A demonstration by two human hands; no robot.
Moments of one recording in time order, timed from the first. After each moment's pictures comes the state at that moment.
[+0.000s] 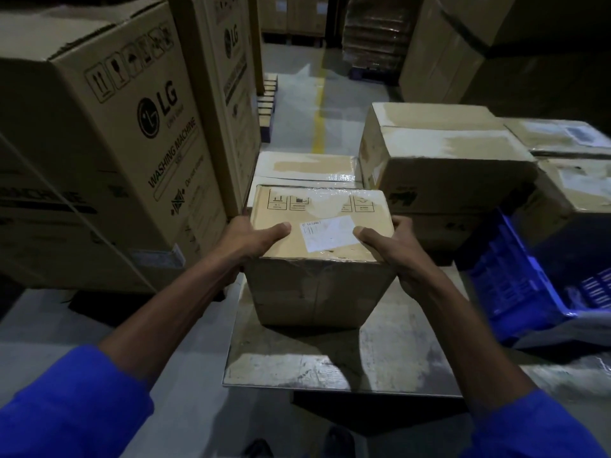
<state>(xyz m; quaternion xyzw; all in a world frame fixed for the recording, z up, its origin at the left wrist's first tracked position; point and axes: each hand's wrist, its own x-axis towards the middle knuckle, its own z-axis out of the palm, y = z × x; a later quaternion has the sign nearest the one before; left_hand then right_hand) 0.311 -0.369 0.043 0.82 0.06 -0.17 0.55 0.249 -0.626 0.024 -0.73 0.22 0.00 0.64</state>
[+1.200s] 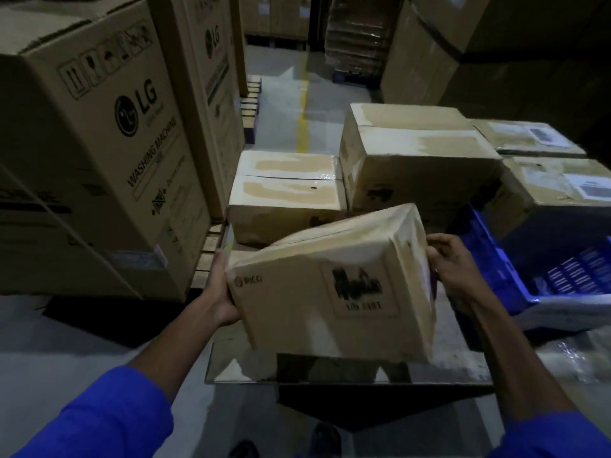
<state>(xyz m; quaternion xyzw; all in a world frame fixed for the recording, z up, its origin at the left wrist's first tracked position) 0.285 -0.352 -0.063 0.44 0.30 -0.32 0.78 0.183 -0.745 -0.009 -0.81 0.26 -0.09 0.52</state>
